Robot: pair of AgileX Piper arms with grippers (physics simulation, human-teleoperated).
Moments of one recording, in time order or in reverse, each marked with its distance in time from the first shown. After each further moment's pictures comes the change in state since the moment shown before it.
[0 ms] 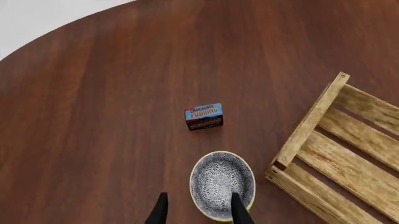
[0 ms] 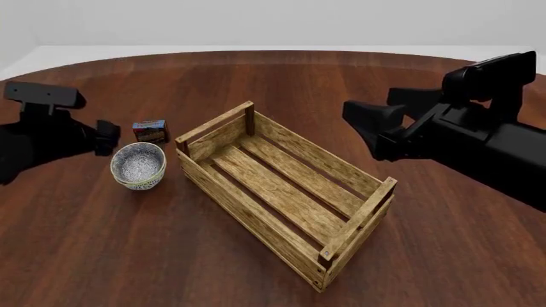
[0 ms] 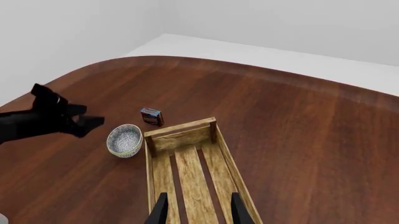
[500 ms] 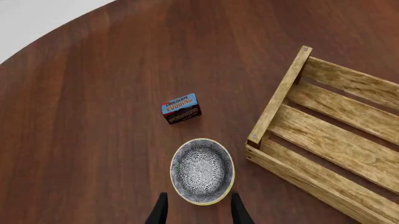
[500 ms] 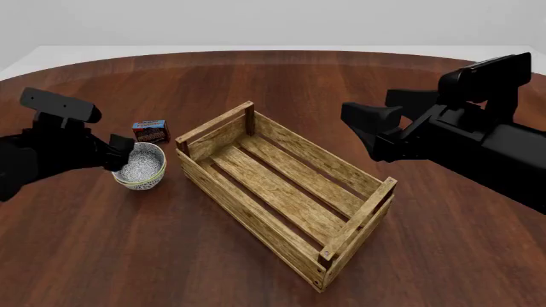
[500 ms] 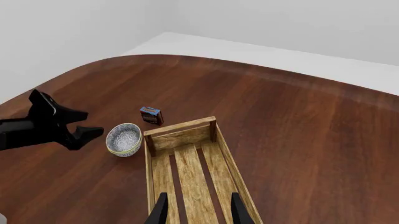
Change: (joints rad) left arm -0.085 -0.071 0.058 0.039 0.076; right arm 0.000 0.010 0.001 -0.006 -0.002
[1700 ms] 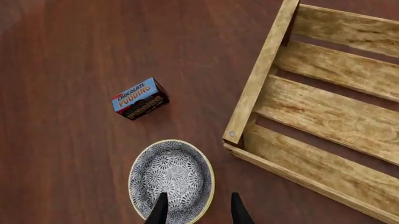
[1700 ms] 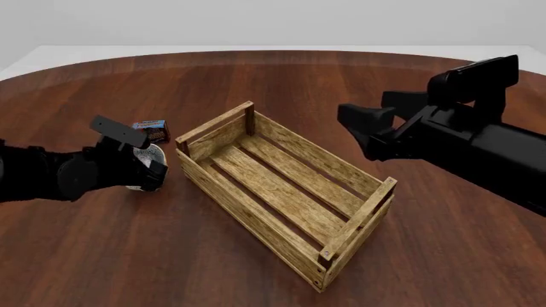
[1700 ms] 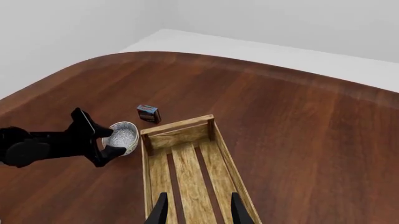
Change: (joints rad) left arm -0.068 0.332 -0.040 -0.138 0.078; right arm -0.008 0.036 -0.001 -0.021 -0.002
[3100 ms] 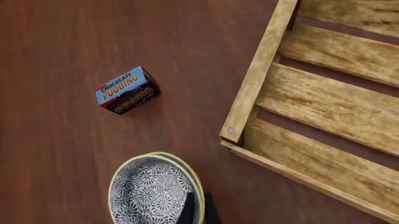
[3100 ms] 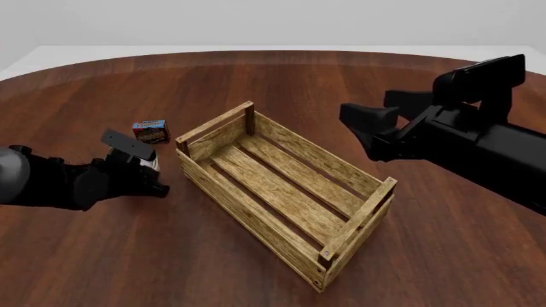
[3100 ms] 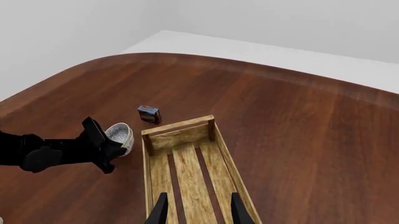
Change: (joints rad) left arm 0.005 0.113 0.013 -0.092 -0.026; right arm 0.002 -0.019 0.003 0.010 0.001
